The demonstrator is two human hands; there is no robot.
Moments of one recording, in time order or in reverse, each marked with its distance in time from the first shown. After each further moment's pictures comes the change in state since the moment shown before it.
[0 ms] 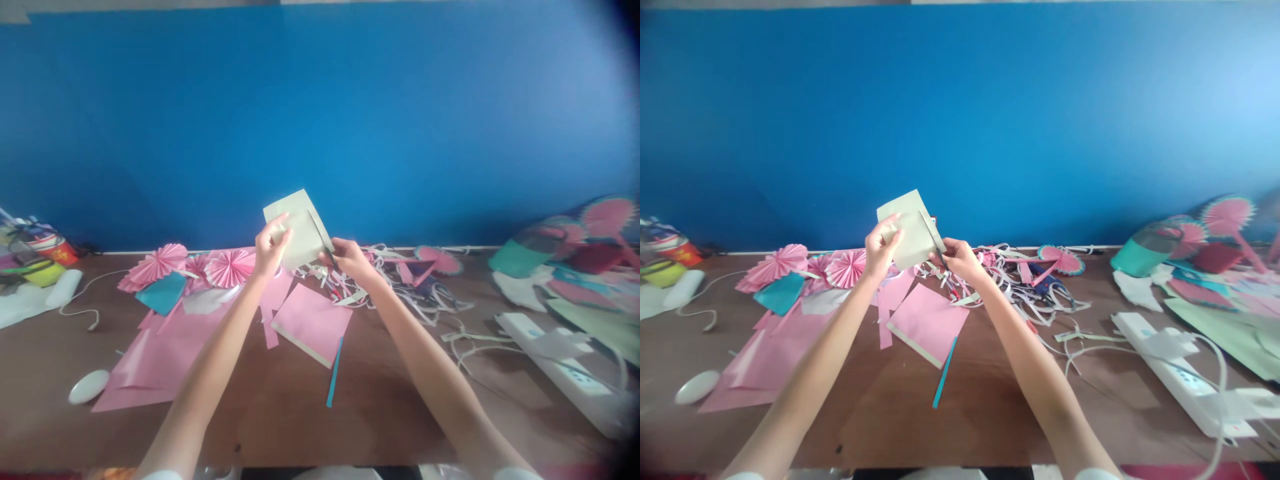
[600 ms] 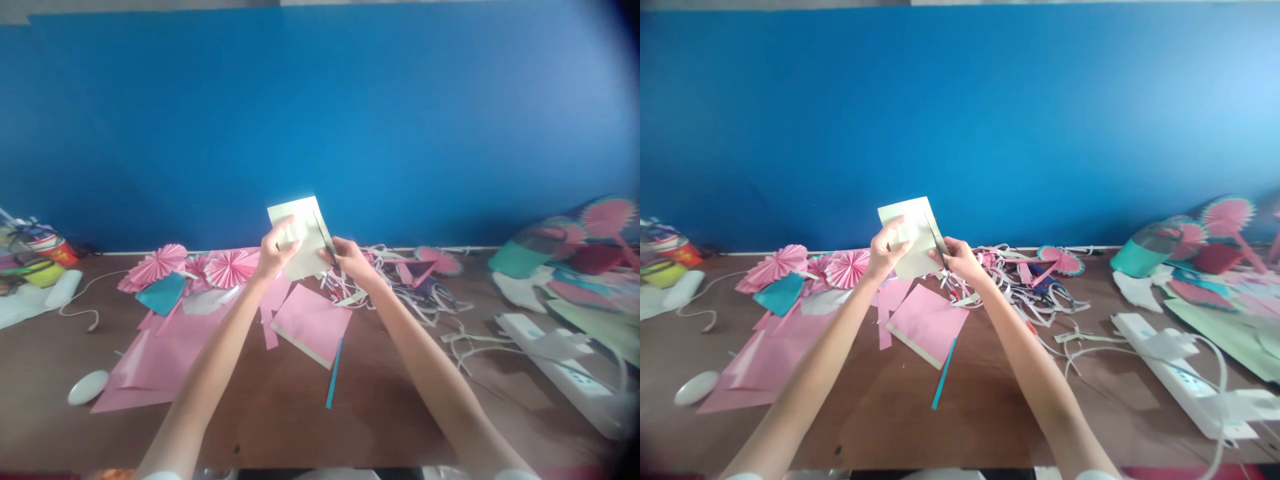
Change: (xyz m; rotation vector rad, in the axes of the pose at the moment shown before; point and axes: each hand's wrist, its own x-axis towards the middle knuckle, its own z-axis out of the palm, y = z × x) left_hand -0.005 0.007 0.007 -0.039 -0.138 0.070; right_hand -0.002 -0.002 -0.002 0.052 0.006 -0.002
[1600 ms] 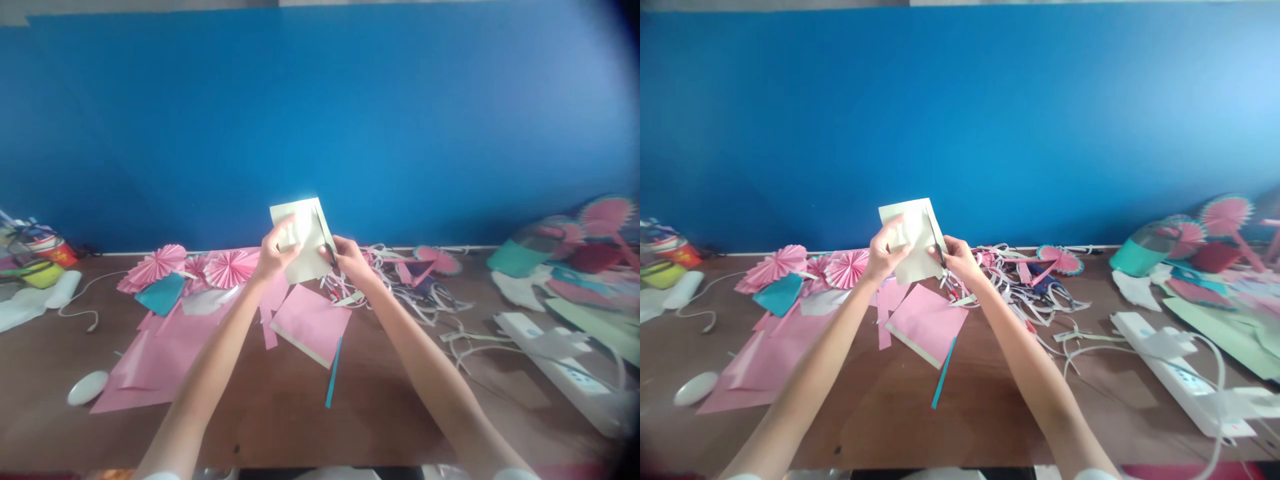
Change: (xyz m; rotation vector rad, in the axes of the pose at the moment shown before) left_hand -0.001 0.014 0.001 0.075 -0.048 0.084; right_hand -0.004 -0.009 0.007 0.078 0.052 -0.027
